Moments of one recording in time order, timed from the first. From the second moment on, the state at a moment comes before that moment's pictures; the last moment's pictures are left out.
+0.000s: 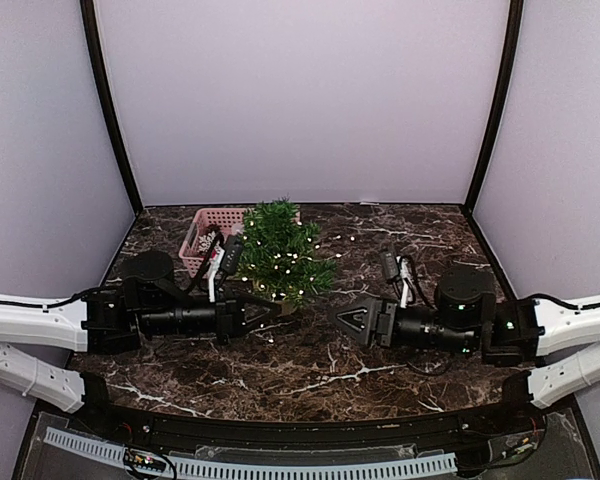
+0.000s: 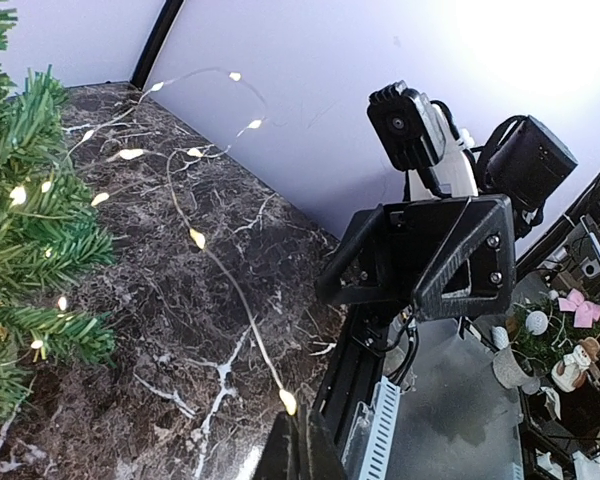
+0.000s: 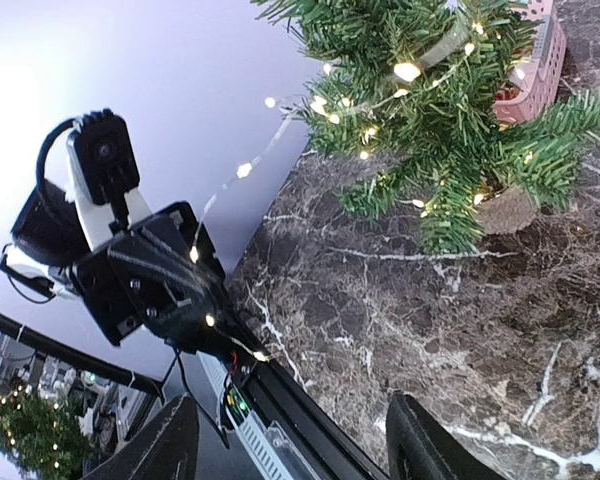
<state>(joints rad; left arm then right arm) -1.07 1.07 0.61 0.27 0.20 -0.54 1.27 1.00 0.61 0.13 0.11 0.87</state>
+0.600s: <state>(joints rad) -1.15 1.20 0.66 0.35 0.16 -0.55 1.32 1.30 0.80 0.27 0.27 0.97</state>
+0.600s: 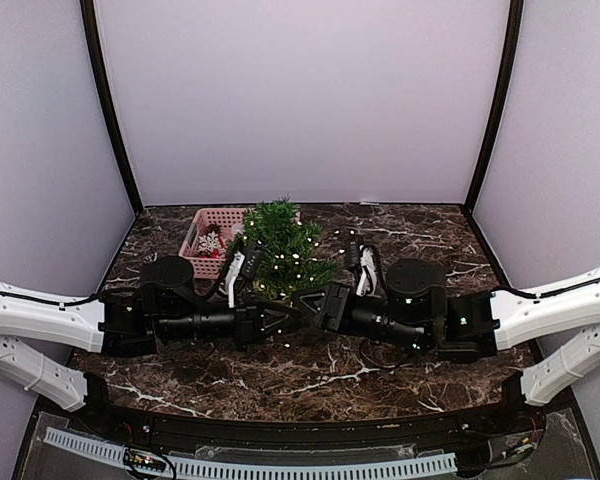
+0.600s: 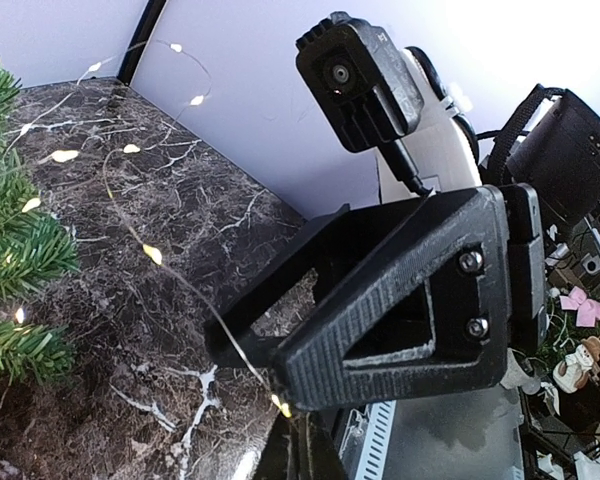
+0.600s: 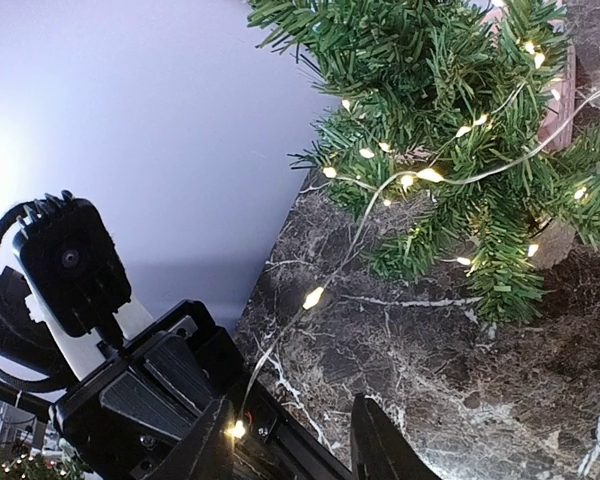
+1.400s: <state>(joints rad) -1.16 1.22 0.68 0.32 0.15 -0.53 1.27 1.38 0.87 0.25 0.21 0.97</state>
